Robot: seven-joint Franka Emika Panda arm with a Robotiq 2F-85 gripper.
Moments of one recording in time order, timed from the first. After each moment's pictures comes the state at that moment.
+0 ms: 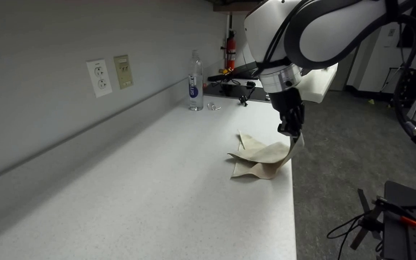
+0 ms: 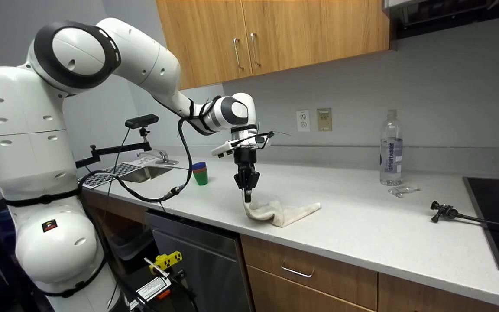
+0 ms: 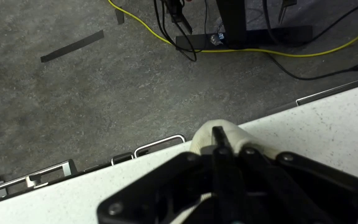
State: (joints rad) arm 0.16 0.13 0.03 -2.08 -0.25 1.82 0.33
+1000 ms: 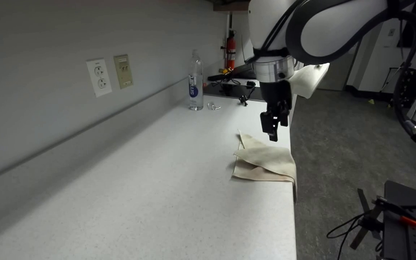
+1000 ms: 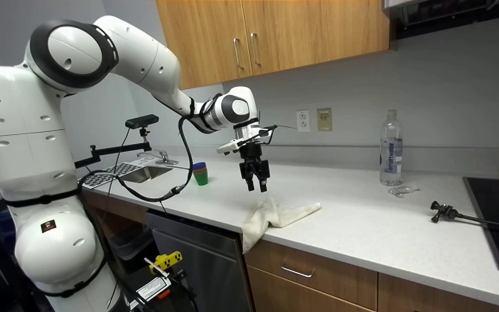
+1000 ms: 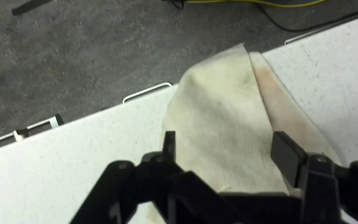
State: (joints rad) arm 0.15 0.12 0.03 -2.08 -0.25 2.01 0.31
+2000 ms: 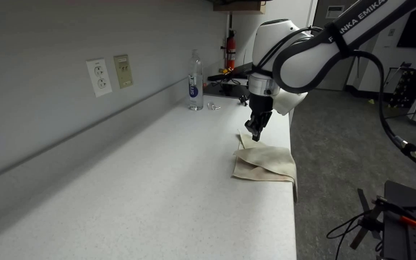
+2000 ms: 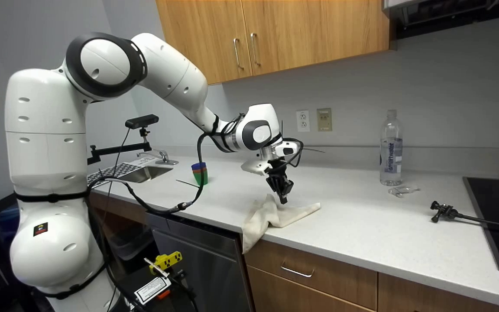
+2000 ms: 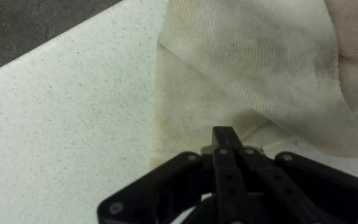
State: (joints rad) arm 0.04 0.28 0.00 -2.08 -0.17 2.42 0.22
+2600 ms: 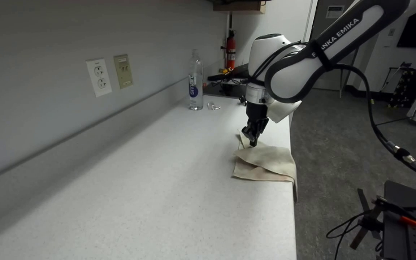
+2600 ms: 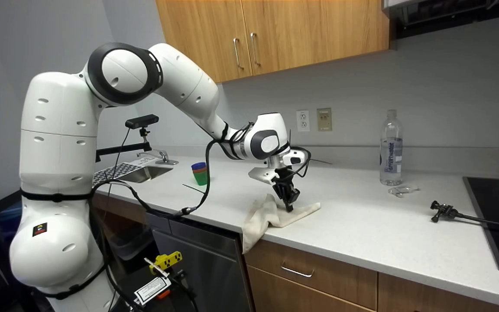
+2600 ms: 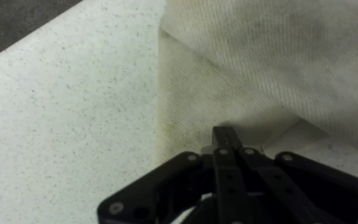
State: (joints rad) arm 0.03 0.38 -0.01 -2.03 -0.14 2.45 0.22
